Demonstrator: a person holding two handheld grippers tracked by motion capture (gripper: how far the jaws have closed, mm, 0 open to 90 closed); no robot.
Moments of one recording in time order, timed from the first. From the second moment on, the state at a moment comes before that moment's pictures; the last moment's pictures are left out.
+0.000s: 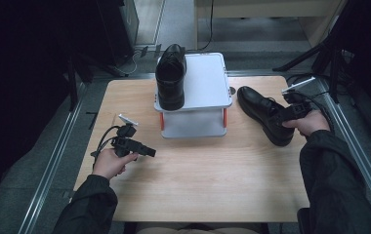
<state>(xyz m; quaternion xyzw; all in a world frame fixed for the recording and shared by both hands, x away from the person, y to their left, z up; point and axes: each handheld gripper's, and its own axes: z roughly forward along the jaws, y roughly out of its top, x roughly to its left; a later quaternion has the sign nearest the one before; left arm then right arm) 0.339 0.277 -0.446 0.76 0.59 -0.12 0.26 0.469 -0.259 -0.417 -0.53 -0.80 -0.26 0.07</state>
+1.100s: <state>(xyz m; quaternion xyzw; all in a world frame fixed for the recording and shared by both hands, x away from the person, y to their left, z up) 0.338 0.279 -0.445 0.76 0.59 -0.12 0.27 0.475 -0.201 -0.416 -0.55 -0.79 -0.24 0.11</state>
